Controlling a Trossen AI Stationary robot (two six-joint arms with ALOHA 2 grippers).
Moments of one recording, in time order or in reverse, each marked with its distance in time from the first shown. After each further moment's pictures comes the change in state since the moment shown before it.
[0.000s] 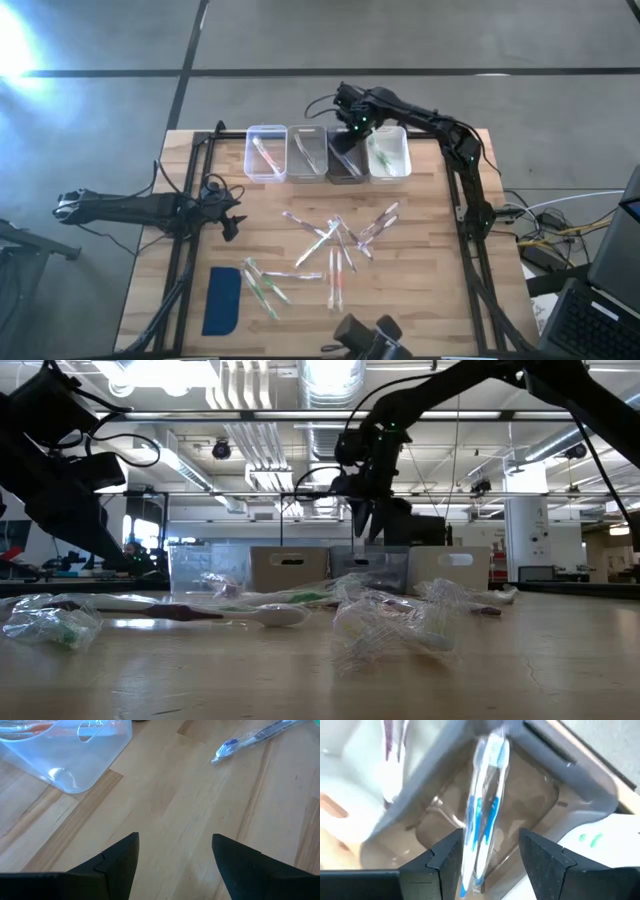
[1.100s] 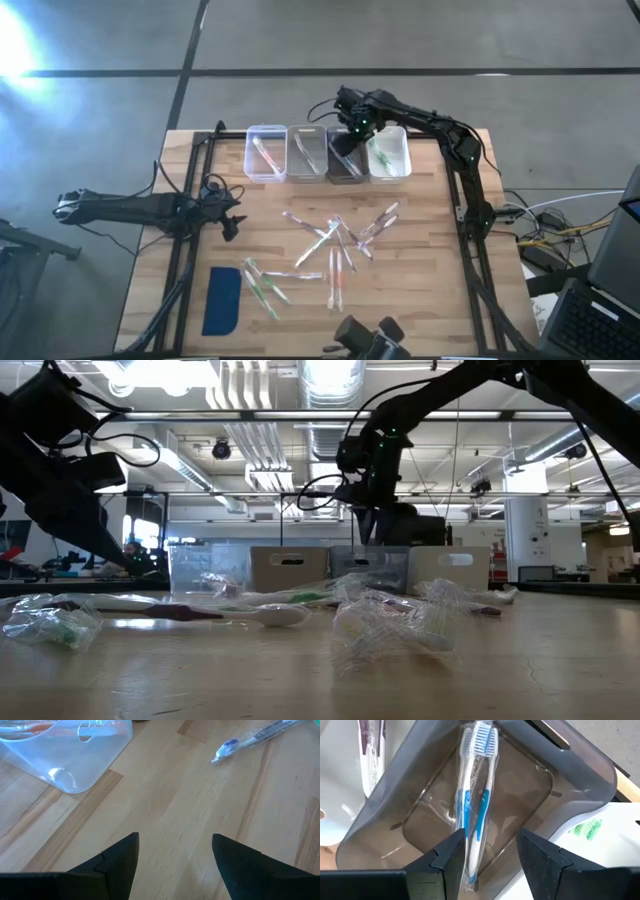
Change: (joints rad) left arm 0.000 0.000 0.000 0.000 0.000 0.000; right arm 0.000 0.000 -0.045 0.006 0.030 0.026
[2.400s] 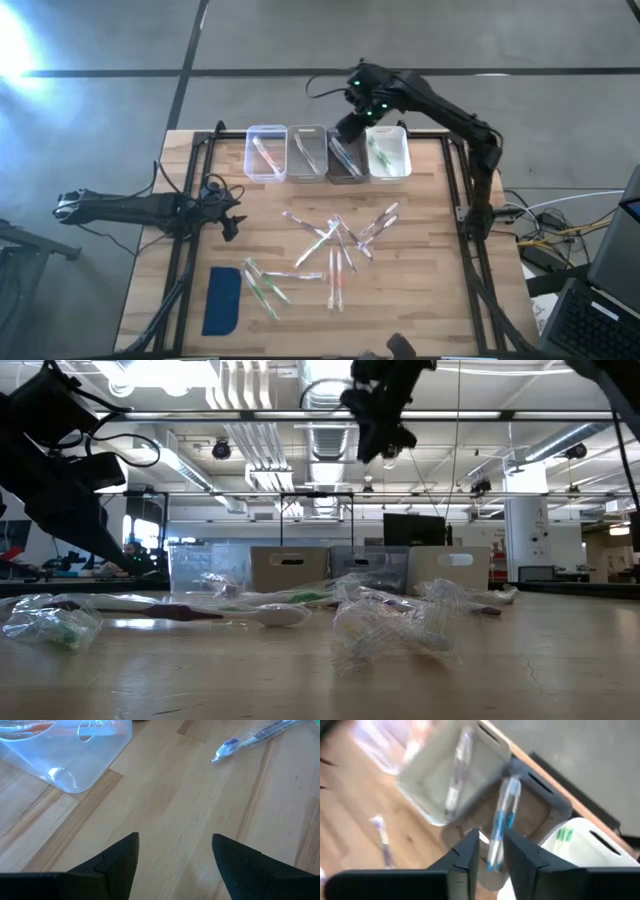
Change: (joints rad) left arm 0.000 0.000 0.000 0.000 0.000 0.000; right arm 0.075 -0.208 0.222 -0.142 -0.015 -0.015
